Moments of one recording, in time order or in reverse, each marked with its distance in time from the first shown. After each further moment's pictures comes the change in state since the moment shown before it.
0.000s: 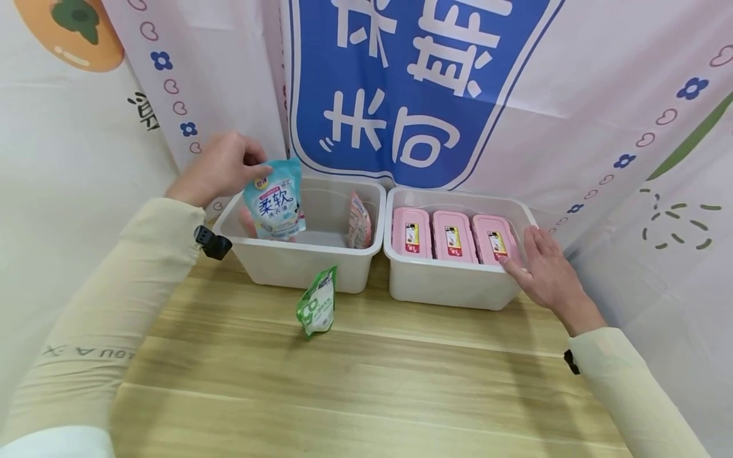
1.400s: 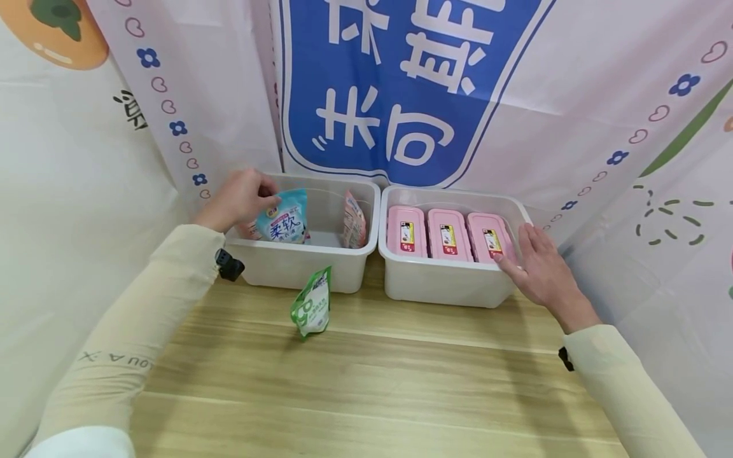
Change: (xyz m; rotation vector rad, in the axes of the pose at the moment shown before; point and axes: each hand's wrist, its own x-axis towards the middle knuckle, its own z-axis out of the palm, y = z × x) left_hand 0.008 -0.023 0.063 -0.052 -0.102 -0.033; right_hand -0.002 -0.002 0.000 0.004 0.022 -0.008
